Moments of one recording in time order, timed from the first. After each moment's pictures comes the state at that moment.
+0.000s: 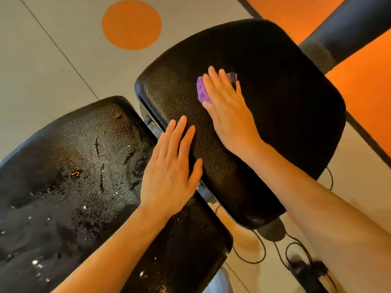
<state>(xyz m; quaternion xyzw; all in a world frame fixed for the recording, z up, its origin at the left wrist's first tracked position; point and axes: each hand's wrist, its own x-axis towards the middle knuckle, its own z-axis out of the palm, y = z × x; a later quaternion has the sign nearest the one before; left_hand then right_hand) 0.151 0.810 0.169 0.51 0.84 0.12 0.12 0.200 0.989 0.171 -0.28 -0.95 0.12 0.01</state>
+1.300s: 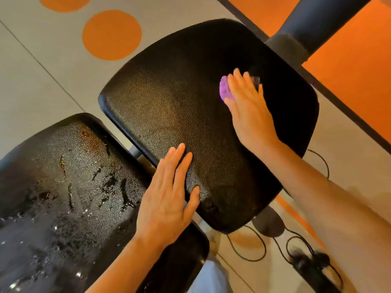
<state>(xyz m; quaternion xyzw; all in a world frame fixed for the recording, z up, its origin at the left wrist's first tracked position) 0.200 0.816 0.170 0.55 0.81 0.13 0.16 0.267 1.050 0.169 -0.39 -0.91 0.14 0.02</state>
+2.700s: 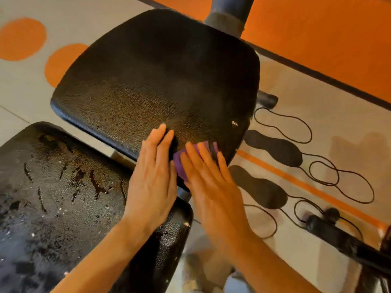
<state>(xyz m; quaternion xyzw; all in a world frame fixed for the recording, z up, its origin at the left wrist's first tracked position) 0.224 0.813 0.174 0.62 0.74 0.20 0.15 0.364 0.838 0.174 -0.43 -0.89 0.12 0.08</state>
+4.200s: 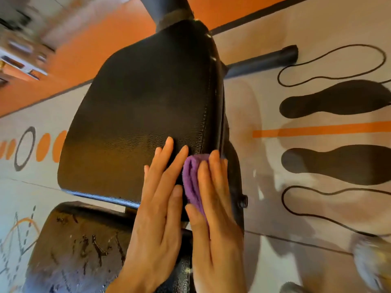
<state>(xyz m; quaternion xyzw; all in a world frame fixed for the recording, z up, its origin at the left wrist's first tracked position) 0.249 0.827 0.172 0.71 0.64 0.18 0.24 0.334 0.802 0.115 -0.49 -0.50 0.41 0.58</state>
